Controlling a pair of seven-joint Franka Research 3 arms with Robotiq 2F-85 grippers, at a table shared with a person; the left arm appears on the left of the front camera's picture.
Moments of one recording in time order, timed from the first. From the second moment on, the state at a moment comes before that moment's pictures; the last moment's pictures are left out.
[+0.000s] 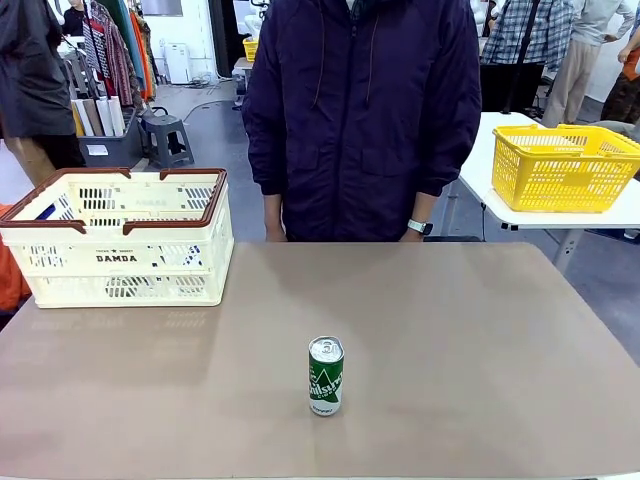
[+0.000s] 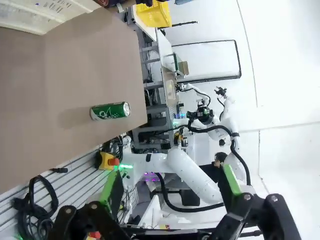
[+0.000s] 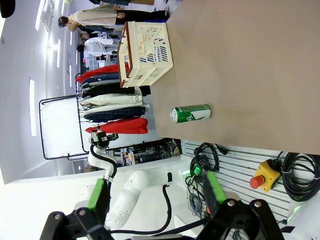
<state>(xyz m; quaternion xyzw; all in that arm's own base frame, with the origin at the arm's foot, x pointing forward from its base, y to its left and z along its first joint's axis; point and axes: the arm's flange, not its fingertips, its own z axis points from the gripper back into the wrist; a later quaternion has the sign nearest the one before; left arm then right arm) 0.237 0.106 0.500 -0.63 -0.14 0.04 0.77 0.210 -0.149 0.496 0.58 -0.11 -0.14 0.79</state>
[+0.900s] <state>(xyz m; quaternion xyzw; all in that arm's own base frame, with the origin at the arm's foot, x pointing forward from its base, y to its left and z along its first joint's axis) 0.238 0.084 0.509 -0.61 -0.12 0.02 0.78 0.210 -0.149 0.496 0.58 -0.11 -0.14 0.79</state>
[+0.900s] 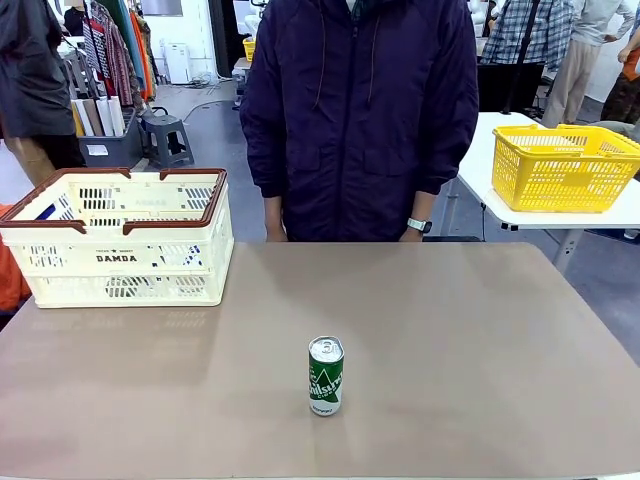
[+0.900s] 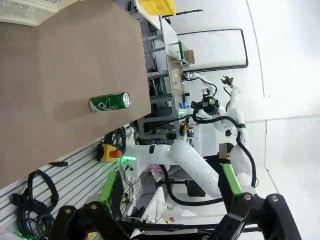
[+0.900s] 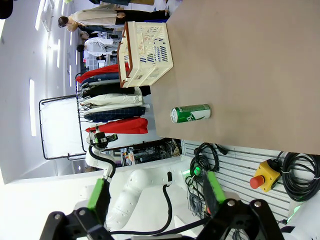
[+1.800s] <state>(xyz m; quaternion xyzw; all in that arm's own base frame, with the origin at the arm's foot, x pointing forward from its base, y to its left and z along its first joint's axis) 0.294 -0.202 0.548 -0.40 0.02 -0.06 0.92 0.210 -0.149 0.496 0.58 -0.11 -0.14 0.79</state>
